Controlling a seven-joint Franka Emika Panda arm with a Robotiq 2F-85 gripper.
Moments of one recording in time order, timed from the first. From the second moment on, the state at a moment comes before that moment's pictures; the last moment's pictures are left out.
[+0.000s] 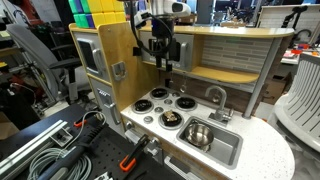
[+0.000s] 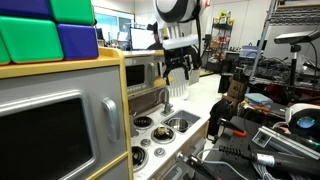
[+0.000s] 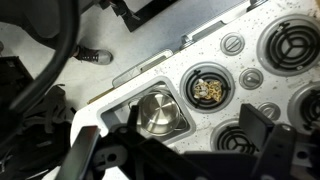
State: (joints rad) arm -0.02 0.33 -0.01 -1.99 -0.18 2.14 0.58
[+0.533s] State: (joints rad) arm 0.03 0.49 -0.05 -1.84 -0.20 2.11 0.62
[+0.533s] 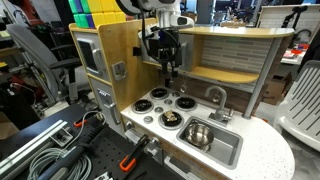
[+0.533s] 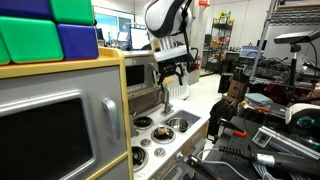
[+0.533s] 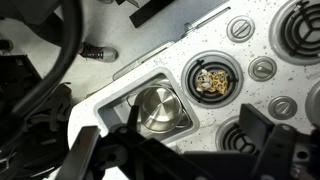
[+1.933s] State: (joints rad) arm 0.14 0.86 -0.16 -1.93 0.01 2.85 0.62
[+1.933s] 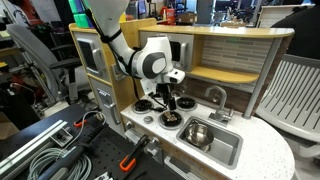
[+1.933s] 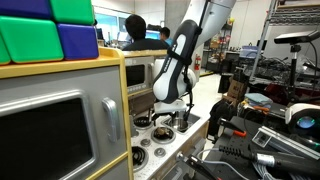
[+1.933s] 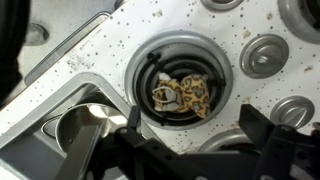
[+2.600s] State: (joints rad) arm 0.16 0.96 -0.20 -1.86 0.03 2.85 0.62
